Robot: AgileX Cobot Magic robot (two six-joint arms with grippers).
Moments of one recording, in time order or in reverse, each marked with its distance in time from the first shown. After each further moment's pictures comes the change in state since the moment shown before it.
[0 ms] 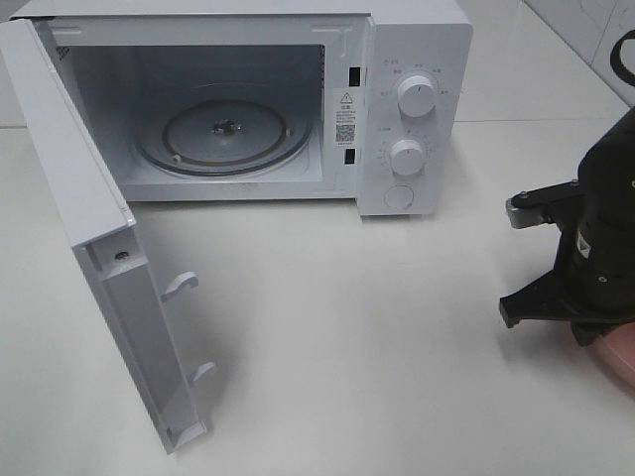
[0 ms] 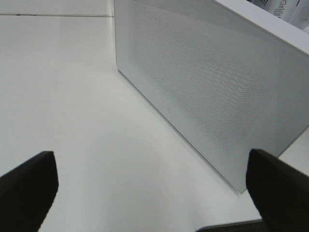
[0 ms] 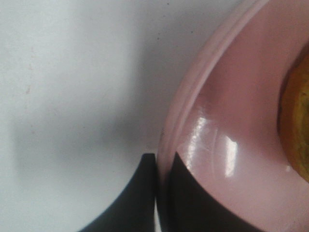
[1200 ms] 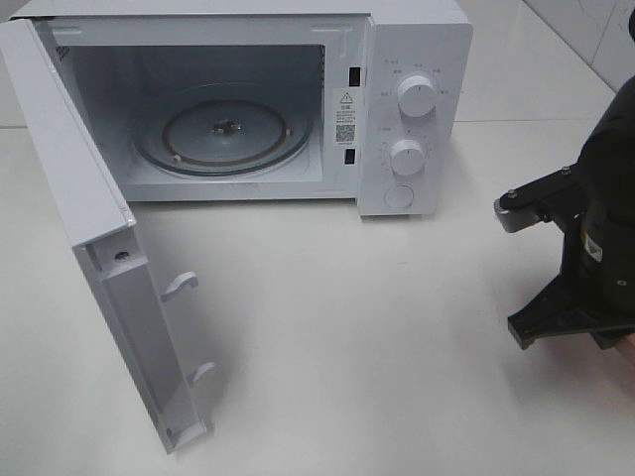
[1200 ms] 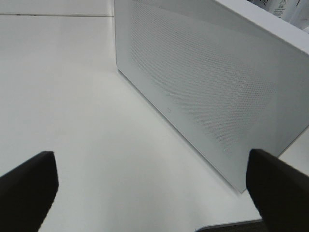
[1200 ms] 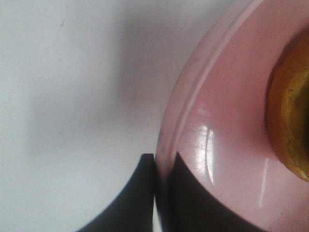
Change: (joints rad) left arm 0.000 0.000 0.000 0.000 0.000 0.000; right arm 0.166 -0.149 0.024 -0.027 0.216 -0.005
